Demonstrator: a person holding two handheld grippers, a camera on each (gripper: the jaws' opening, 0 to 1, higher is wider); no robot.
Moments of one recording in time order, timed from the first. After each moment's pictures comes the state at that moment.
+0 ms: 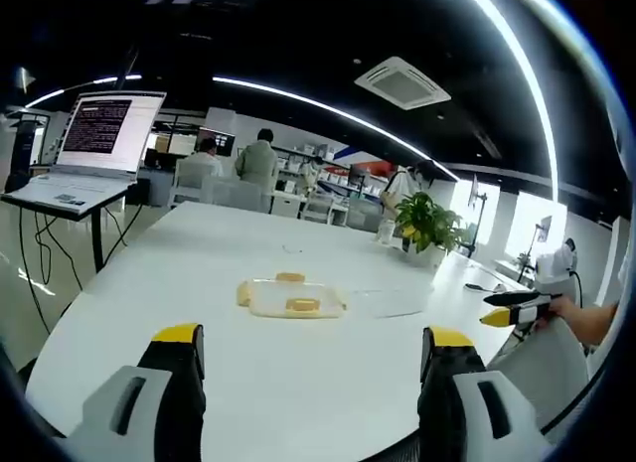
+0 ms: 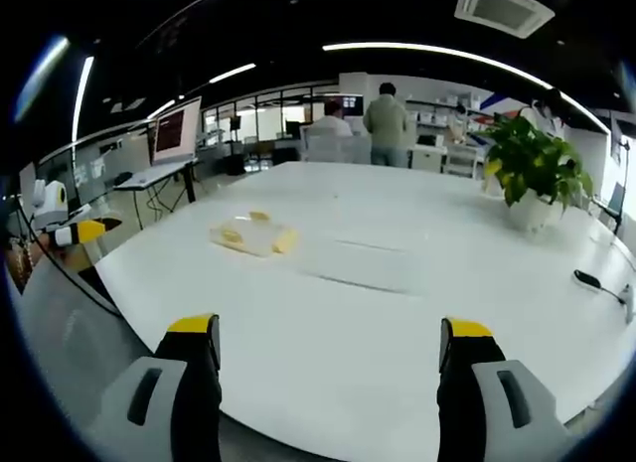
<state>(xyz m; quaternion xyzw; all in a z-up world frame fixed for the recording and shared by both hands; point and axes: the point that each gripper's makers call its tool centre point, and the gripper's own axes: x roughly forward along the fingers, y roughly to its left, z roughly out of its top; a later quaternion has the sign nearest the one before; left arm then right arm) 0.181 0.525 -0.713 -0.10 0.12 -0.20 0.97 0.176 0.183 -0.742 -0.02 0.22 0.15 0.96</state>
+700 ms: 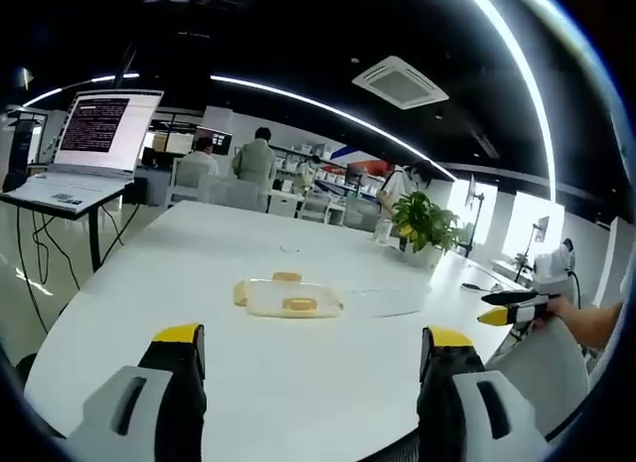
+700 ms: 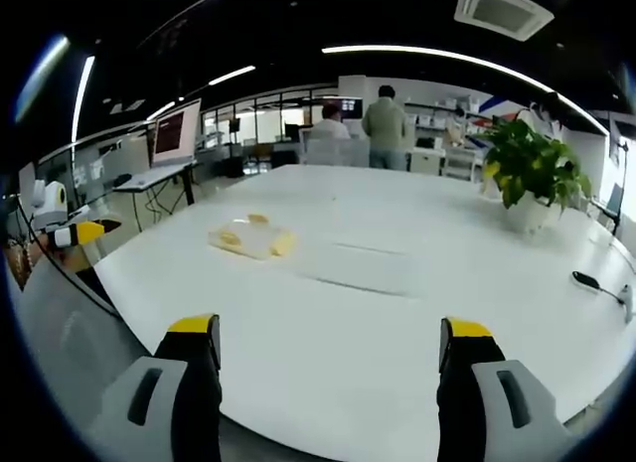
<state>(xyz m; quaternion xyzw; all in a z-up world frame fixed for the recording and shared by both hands) 0.179 0.524 -0.713 -0.10 0.12 -0.20 0.97 0.174 0.182 -0.741 -0.02 0.21 0.15 0.97</state>
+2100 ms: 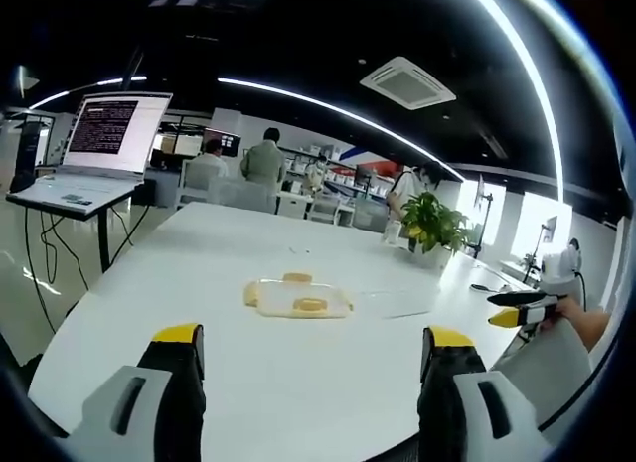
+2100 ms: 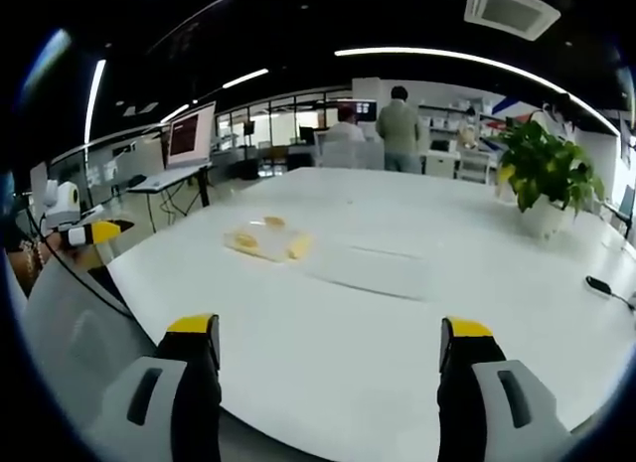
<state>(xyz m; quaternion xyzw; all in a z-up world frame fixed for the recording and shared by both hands) 0.182 0.532 -0.716 -0.10 0.12 -0.18 0.97 0.175 0.191 -0.738 -0.02 0.21 0.18 0.96</state>
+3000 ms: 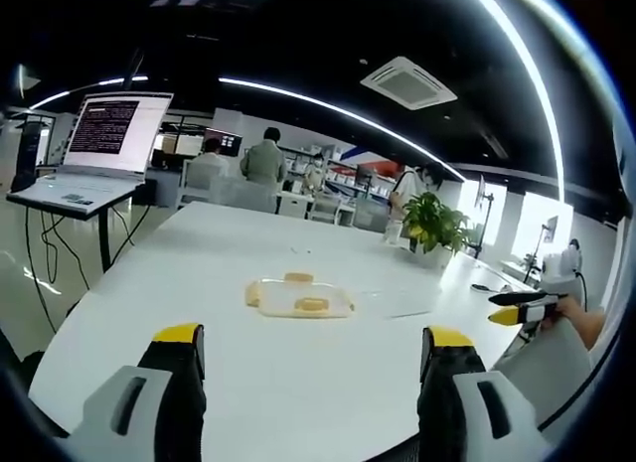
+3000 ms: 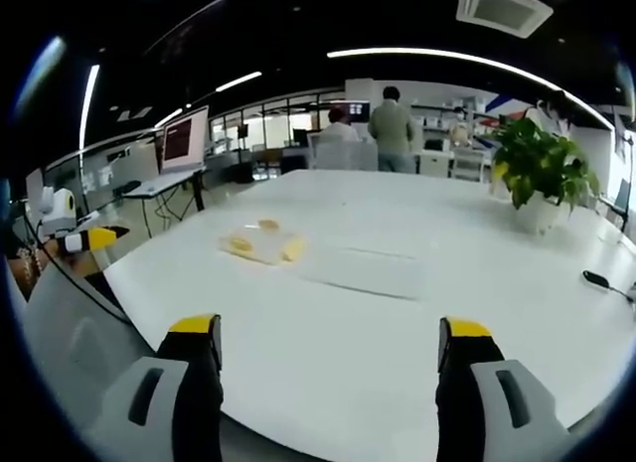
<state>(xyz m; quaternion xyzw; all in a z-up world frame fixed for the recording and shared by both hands) 0.186 0.530 -0.715 -0.10 0.12 -0.18 0.97 0.179 0.186 -0.736 -0.01 0.20 0.17 0.96</state>
